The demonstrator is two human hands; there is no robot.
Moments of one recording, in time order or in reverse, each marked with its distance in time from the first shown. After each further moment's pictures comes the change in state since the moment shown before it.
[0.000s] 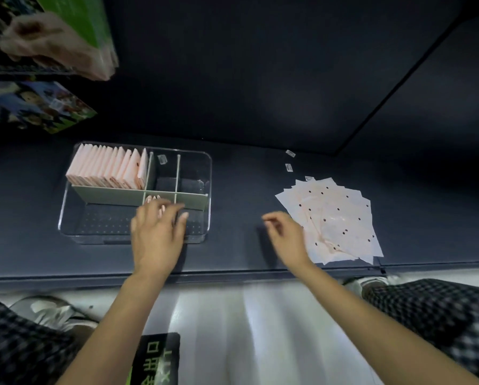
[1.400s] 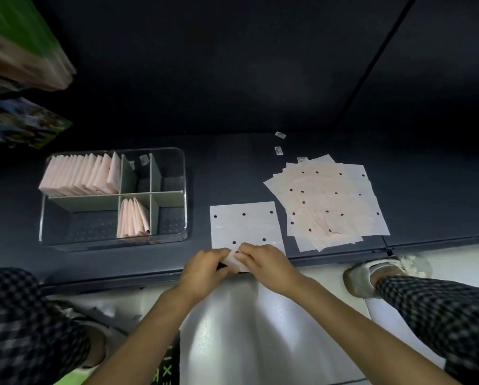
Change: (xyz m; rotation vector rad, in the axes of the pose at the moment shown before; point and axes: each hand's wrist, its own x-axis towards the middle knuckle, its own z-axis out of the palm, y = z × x) left_hand -0.051 0.062 0.078 -0.169 -0.754 0.058; right_hand -0.043 0.022 -0.012 -0.153 -0.550 -0.143
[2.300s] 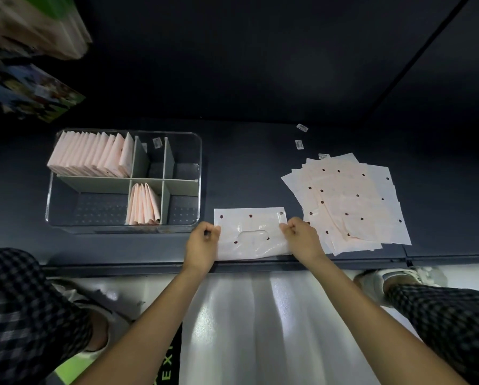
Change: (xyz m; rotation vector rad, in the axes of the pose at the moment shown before) left_hand 0.028 -0.022 0.002 -0.607 0.437 -0.442; right_hand 0.043 0.064 -0.001 0.246 0.240 0.494
